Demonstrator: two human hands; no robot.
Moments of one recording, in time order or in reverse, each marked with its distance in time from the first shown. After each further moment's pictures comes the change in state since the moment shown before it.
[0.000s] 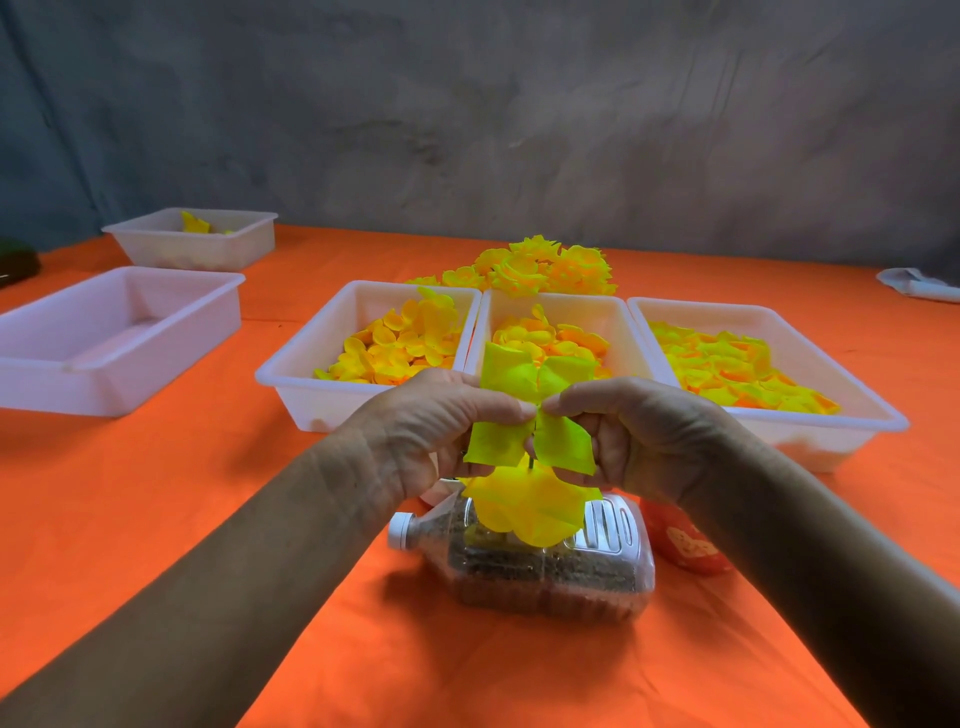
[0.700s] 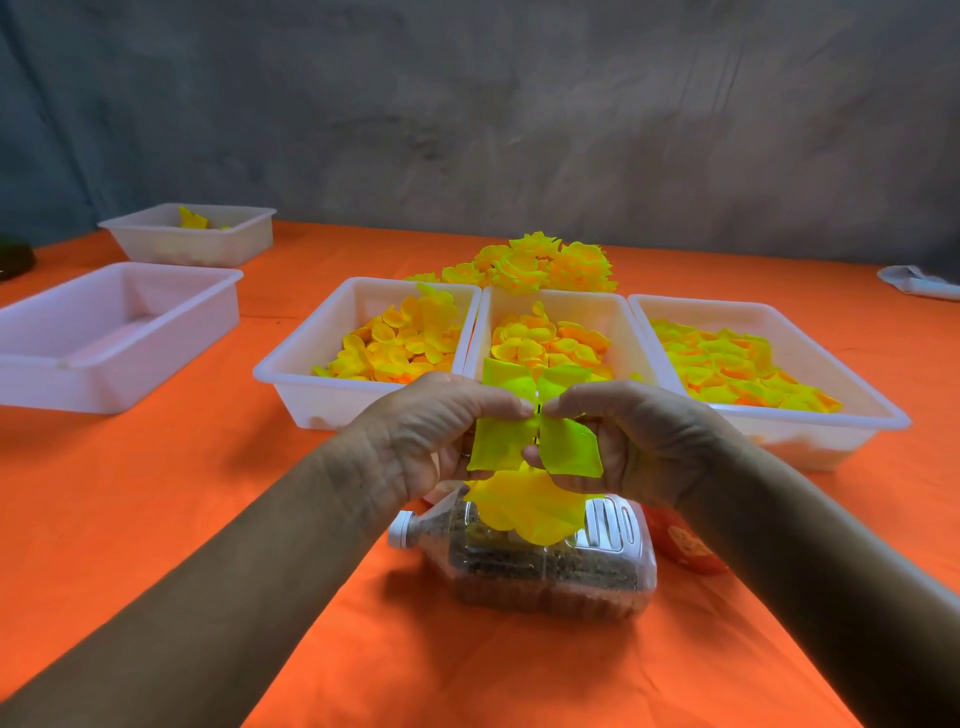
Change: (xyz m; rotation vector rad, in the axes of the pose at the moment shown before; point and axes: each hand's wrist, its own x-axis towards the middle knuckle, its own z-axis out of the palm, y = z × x) left_hand 0.010 -0.007 -0.008 -0.092 -0.082 -0.013; right_hand 0.004 0.006 0.000 0.027 0.010 -0.001
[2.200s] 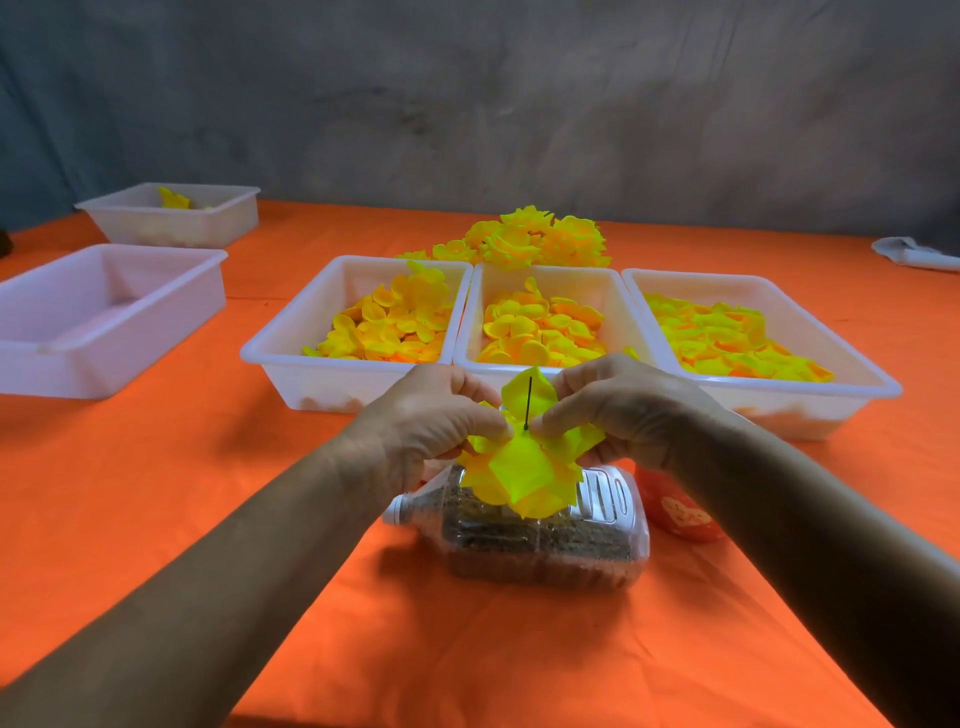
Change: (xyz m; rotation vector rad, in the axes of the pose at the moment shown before) left_hand 0.001 -0.017 0.006 0.366 0.241 0.072; right_hand 0.004 0.003 0.000 -0.487 0.230 -0.018
